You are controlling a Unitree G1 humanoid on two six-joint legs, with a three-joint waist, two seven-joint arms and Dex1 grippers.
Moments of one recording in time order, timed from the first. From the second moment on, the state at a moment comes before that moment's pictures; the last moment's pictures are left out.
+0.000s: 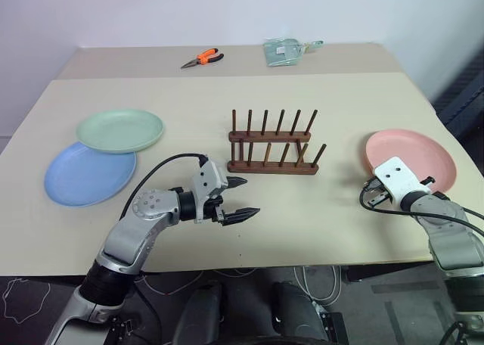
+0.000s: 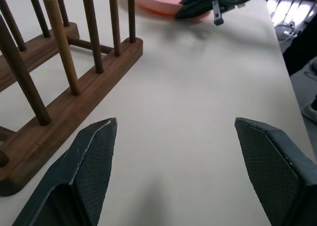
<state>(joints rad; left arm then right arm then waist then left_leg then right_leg) -0.28 0.48 -0.21 -0.28 -0.34 0.45 -0.89 -0.15 -0.76 -0.09 -0.01 -0.10 0.43 0.43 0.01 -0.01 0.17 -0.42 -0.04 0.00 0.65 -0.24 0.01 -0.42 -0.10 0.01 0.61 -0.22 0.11</state>
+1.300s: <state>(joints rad) -0.27 0.47 -0.13 -0.23 -0.32 0.34 -0.81 -0.40 -0.42 -0.34 -0.39 1.15 0.75 0.17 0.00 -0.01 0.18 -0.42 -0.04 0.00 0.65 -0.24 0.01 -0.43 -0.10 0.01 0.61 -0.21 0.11</state>
